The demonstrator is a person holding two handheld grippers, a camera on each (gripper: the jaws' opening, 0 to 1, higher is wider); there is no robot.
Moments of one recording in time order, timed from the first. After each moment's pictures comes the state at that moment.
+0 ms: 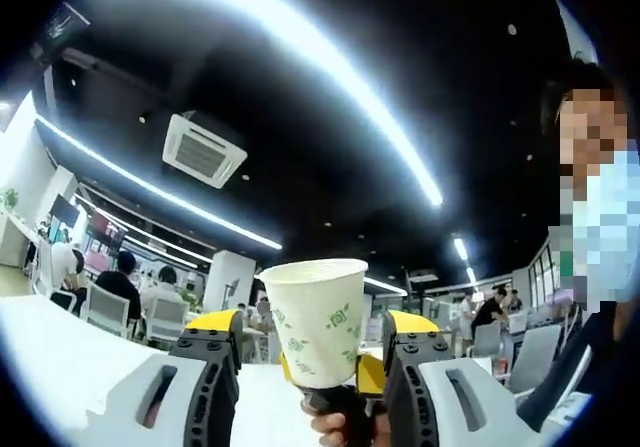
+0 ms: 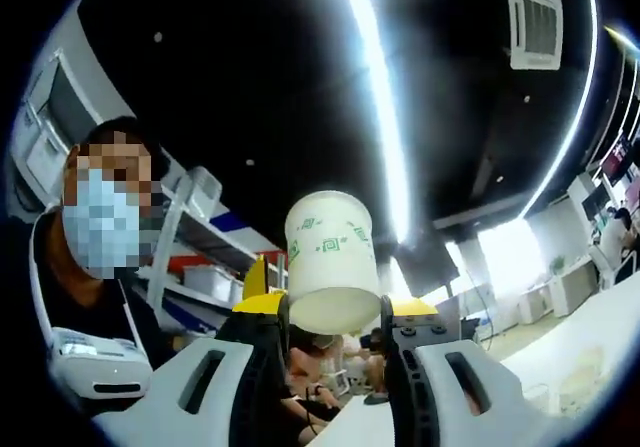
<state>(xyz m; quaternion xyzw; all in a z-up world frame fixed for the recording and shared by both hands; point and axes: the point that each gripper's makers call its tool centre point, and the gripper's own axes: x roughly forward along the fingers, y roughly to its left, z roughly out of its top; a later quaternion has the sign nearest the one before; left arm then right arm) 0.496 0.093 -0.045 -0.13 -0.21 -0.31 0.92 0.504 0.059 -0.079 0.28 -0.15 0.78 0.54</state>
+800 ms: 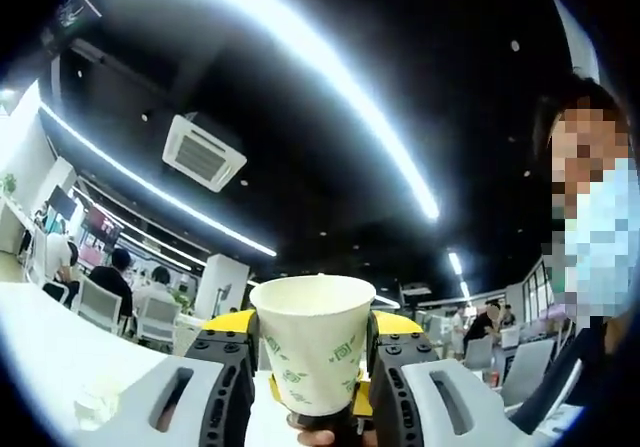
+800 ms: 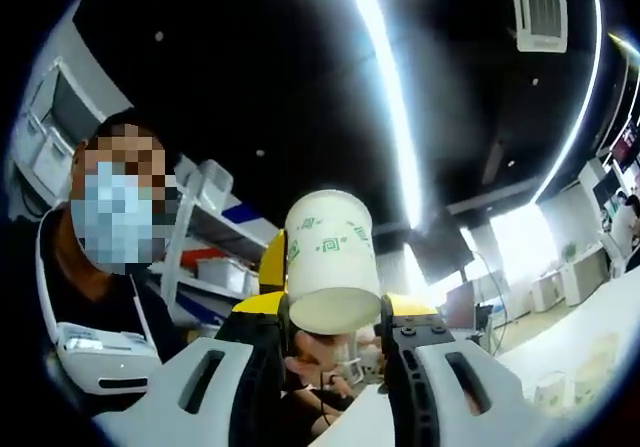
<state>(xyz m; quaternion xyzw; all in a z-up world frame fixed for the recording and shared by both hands) 0.489 0.098 -0.046 -0.16 -0.22 -0.32 0.91 0.490 0.068 -0.092 0.26 -0.13 0.80 0.52</state>
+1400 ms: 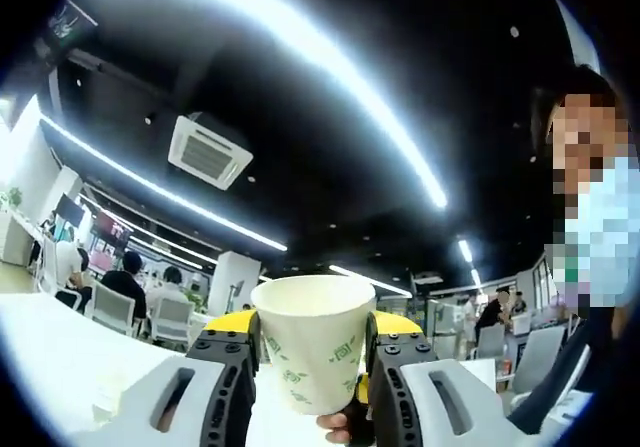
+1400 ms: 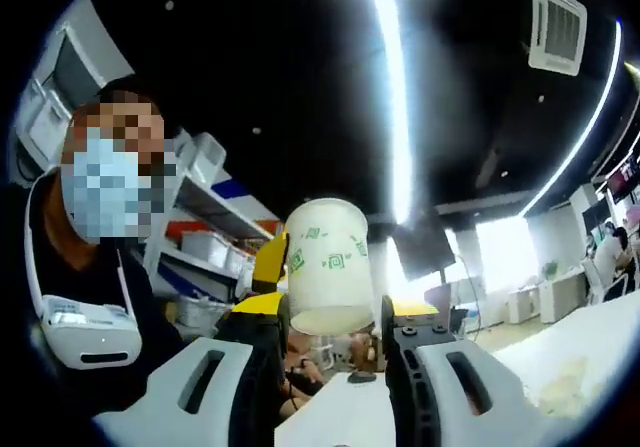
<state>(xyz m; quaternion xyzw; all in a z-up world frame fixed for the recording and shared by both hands) 0.491 0.107 -0.058 -0.13 -0.21 -0.30 0.92 0.498 0.066 -0.100 0.19 -0.15 0.79 0.57</state>
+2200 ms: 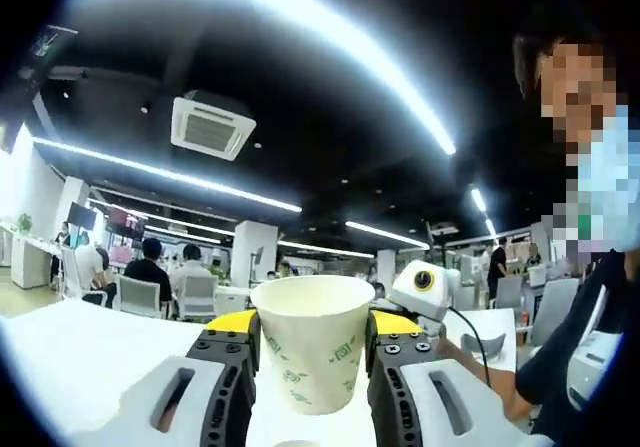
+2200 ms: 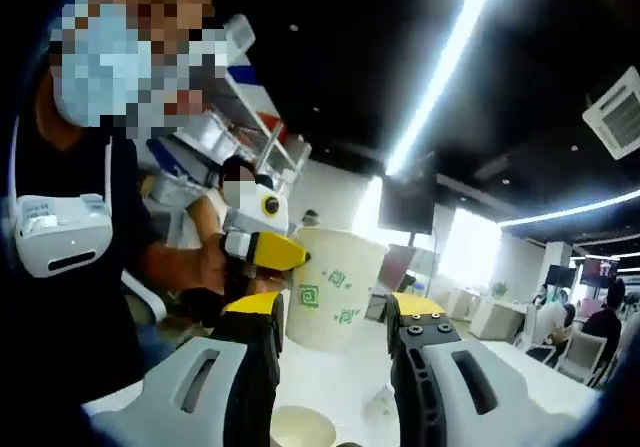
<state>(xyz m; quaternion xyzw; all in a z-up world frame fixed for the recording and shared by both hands) 0.495 0.113 -0.125 -0.05 -0.14 -0.27 0.95 0.494 0.073 -0.138 -0.06 -0.19 0.75 0.63</state>
